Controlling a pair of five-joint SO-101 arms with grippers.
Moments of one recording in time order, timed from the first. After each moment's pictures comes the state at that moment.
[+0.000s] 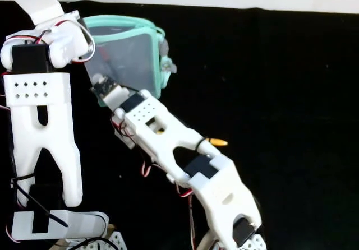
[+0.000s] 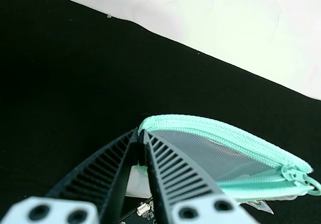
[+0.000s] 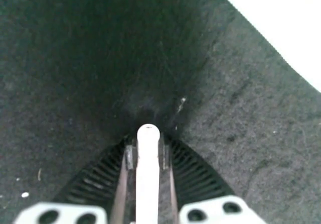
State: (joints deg) left arm -7.3 7.3 -19.1 74.6 18.6; right arm -48.4 34.9 -14.7 67.4 7.3
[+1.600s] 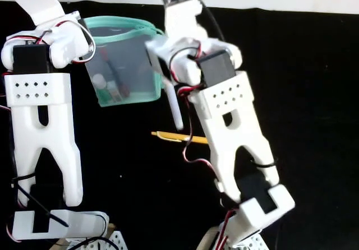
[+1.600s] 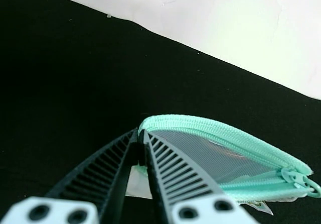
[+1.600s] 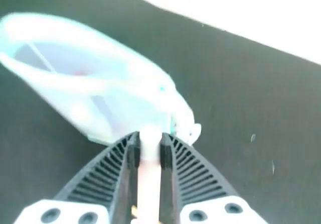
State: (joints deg) left arm -7.3 7.3 -19.1 74.6 18.6; right arm -32.0 6.0 -39.3 76.4 -0.9
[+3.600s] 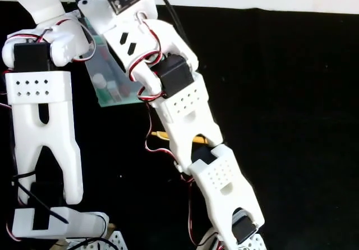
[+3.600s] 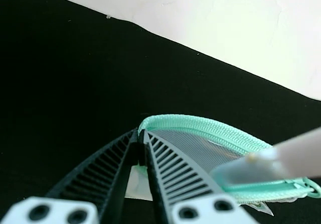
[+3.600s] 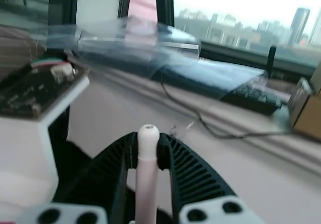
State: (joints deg) left arm -7.1 9.5 -20.4 74.6 18.6; right arm -42.1 41.2 -94.7 52.9 9.5
